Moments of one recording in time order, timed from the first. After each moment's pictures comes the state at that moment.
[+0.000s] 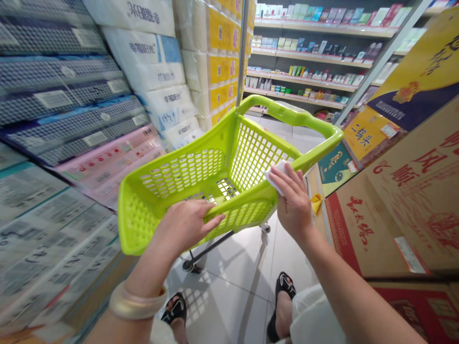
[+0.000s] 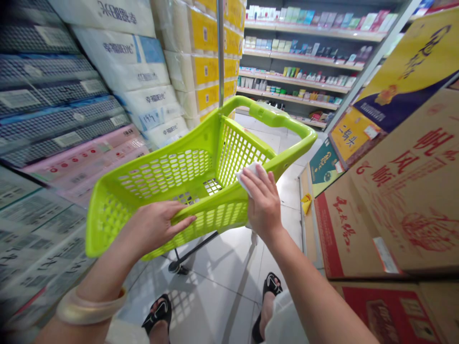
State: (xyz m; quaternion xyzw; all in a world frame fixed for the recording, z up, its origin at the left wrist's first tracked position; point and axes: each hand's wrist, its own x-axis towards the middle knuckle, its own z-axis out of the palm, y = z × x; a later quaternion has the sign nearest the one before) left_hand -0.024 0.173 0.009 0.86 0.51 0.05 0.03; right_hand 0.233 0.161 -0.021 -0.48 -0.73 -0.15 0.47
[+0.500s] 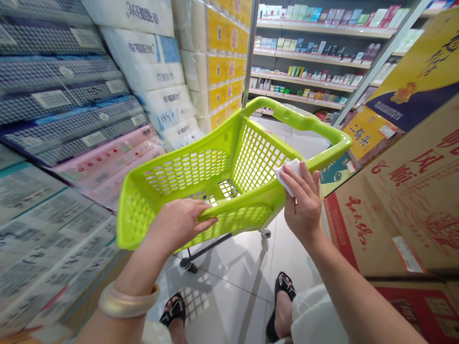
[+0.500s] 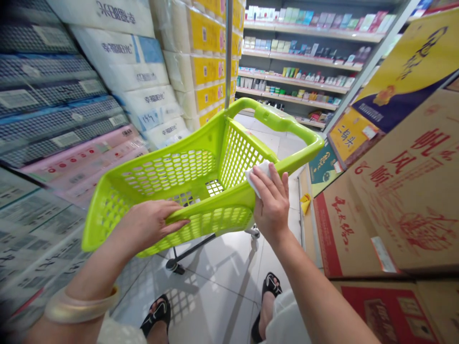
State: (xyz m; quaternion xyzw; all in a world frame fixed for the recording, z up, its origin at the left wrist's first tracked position) left_hand -0.037 0.180 0.009 0.87 0.49 0.03 0.03; right_hand 0.245 0.154 -0.018 -0.49 -0.70 -0.19 0.48
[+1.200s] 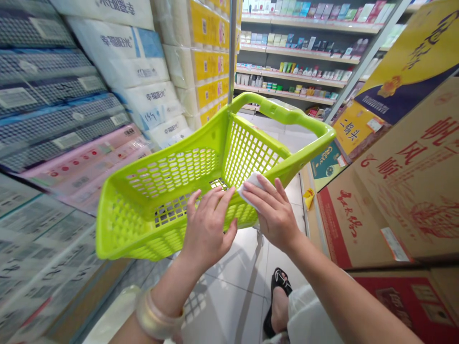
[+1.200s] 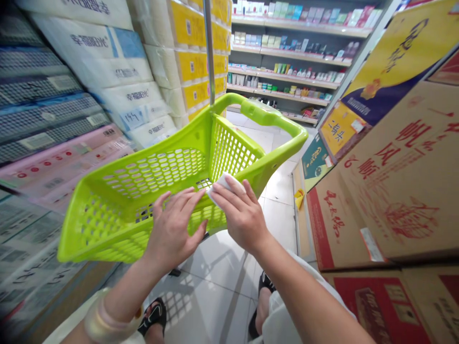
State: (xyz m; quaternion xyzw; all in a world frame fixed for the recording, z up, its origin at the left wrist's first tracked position) left_hand 0.038 0.146 -0.007 0.85 0.46 0.26 -0.01; right_hand 0.236 0.143 -0.018 -0.44 -0.79 -0.15 0.40
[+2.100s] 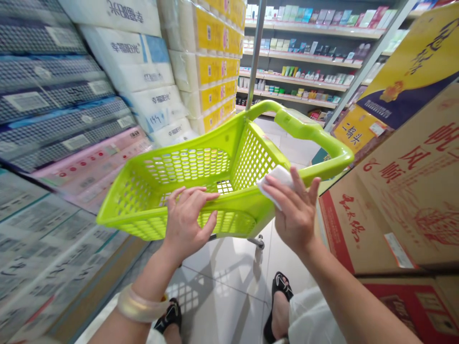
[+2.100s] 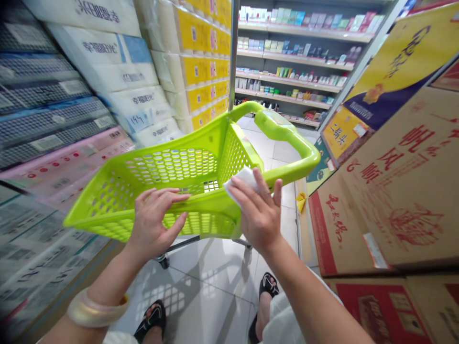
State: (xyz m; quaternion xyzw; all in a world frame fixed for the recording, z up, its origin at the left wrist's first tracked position) left_hand -0.001 0.172 -0.008 0.84 0.42 0.34 -0.02; right_hand 0.242 0.136 -0.004 -0.47 -0.72 -0.26 0.45
